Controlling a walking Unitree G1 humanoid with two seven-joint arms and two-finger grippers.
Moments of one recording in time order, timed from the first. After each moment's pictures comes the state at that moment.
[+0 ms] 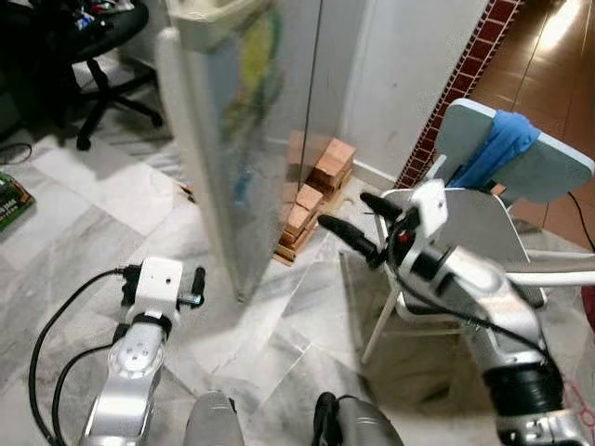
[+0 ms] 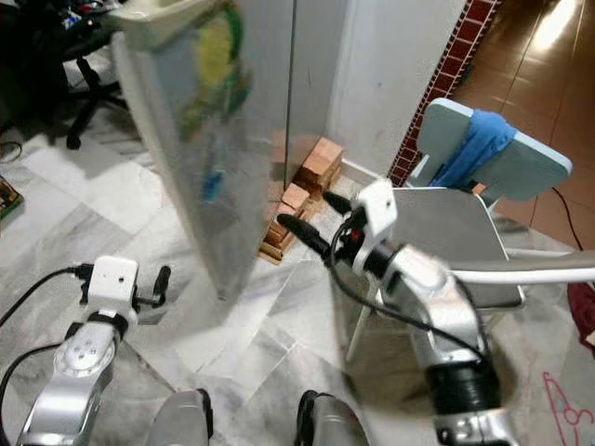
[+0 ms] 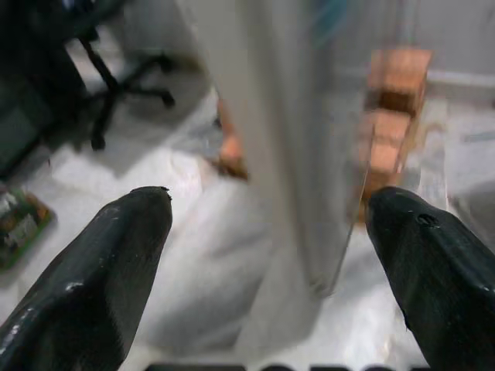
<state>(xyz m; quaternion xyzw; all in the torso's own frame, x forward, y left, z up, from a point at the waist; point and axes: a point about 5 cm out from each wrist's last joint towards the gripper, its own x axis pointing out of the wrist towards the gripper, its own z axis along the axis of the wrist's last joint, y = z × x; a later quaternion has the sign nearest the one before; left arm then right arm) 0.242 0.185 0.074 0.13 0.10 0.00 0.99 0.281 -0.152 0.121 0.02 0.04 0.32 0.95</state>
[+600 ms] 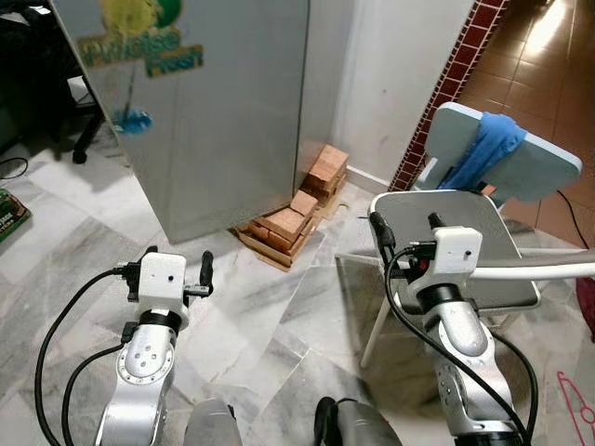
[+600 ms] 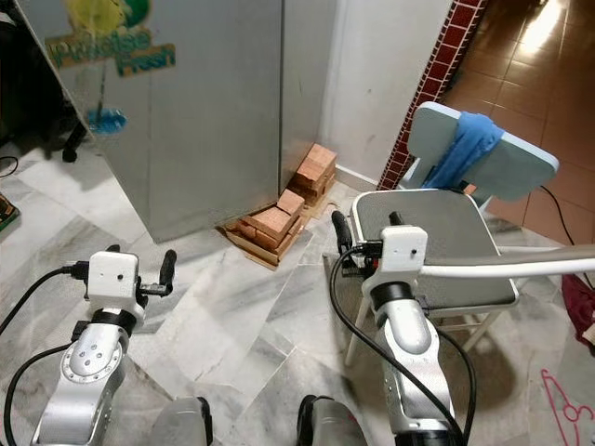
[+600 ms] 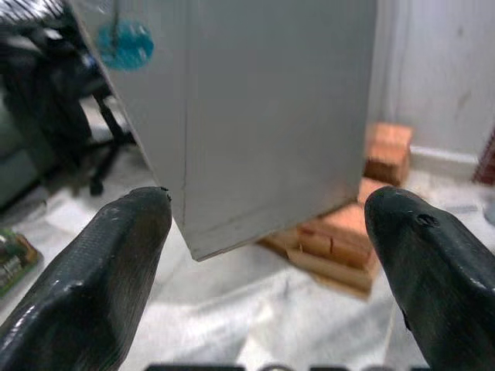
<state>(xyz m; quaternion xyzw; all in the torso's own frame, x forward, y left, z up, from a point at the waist) 0.238 0.170 0.084 0.10 0.04 0.01 0.99 0.254 -0.164 0.104 0.03 -0.02 0.03 1.00</state>
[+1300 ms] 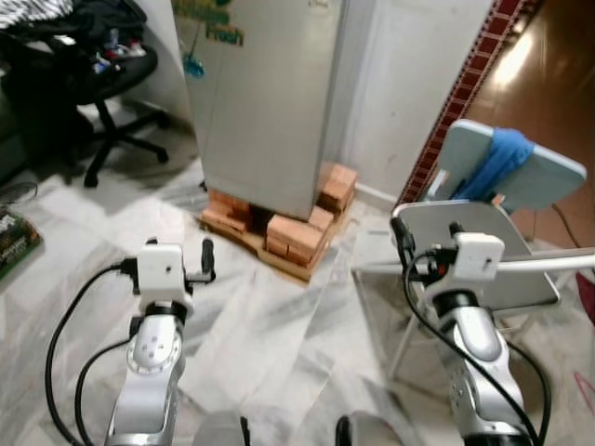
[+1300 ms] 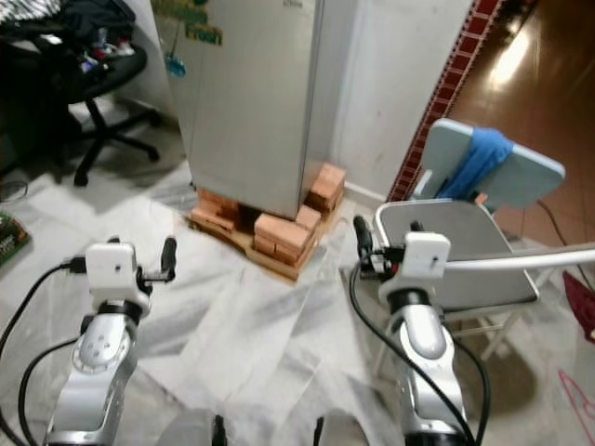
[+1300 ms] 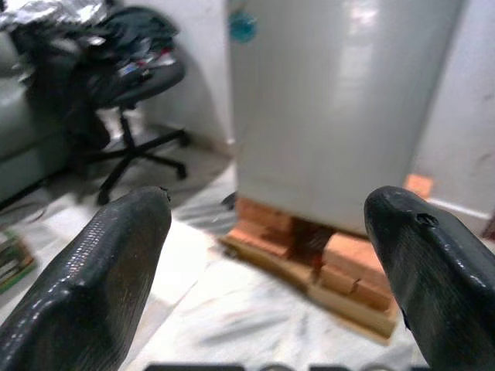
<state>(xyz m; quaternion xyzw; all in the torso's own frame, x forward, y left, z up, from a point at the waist) 0.246 0.177 0.086 0.05 0.03 0.05 1.00 0.256 -0.173 0.097 0.05 -0.01 0.00 1.00</state>
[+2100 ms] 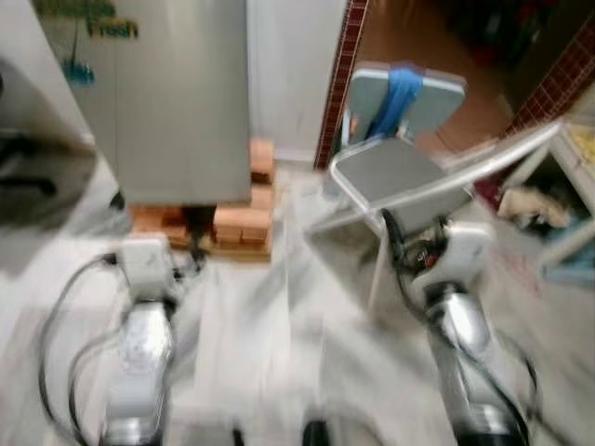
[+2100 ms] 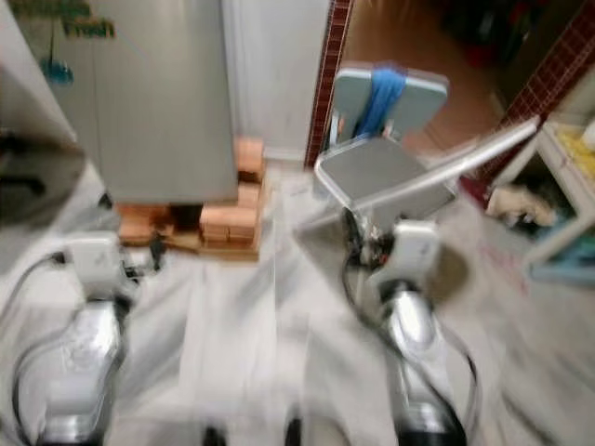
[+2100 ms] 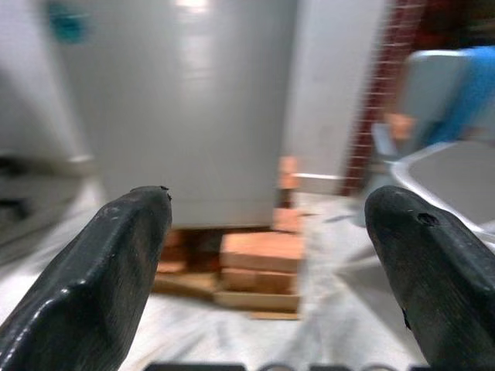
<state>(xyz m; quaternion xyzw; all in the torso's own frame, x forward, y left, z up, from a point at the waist) 0.251 0.165 0.088 0.01 0.03 0.02 1.00 0.261 -0.178 0.098 0.05 -0.01 0.00 1.00</state>
